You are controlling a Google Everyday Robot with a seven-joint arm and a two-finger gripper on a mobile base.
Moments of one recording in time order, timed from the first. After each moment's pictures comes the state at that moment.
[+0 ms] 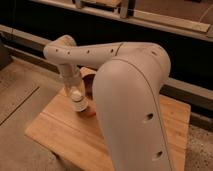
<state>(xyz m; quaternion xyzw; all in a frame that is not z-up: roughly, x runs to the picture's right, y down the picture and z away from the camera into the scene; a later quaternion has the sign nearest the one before) -0.144 0.027 0.741 -0.22 0.29 0.65 0.66</state>
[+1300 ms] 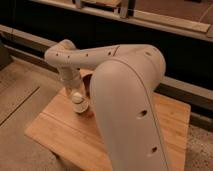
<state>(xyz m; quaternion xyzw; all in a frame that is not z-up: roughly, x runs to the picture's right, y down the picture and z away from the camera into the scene) -0.143 0.037 0.758 -0.22 0.29 0.64 0.68</state>
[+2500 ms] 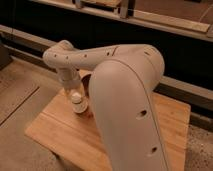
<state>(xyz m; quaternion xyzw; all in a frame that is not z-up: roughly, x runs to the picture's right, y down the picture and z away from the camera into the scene) -0.147 0.037 0.757 -0.22 0.29 0.63 0.69</state>
